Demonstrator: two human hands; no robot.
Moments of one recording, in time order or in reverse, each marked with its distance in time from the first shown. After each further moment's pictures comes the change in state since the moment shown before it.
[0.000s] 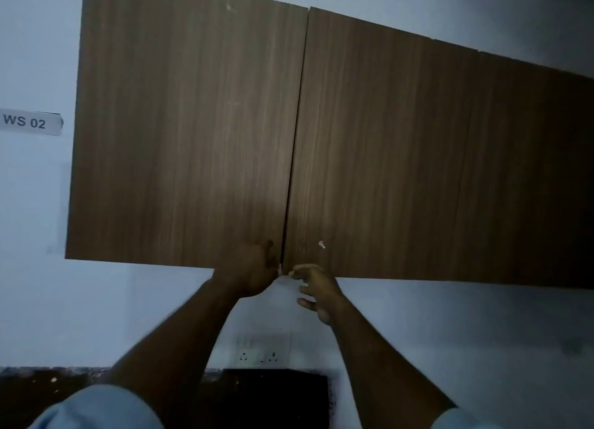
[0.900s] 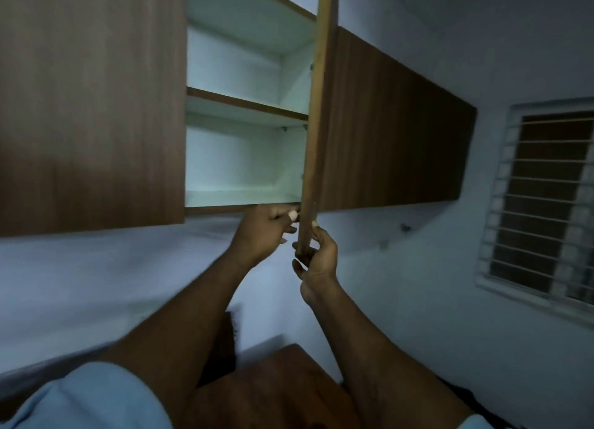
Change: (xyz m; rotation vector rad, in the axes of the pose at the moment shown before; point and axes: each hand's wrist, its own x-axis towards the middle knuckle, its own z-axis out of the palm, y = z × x) left_hand -0.072 0.158 0.014 -1.104 -0.105 0.241; right_hand -0.184 0.014 -0.051 0.492 0.718 -0.181
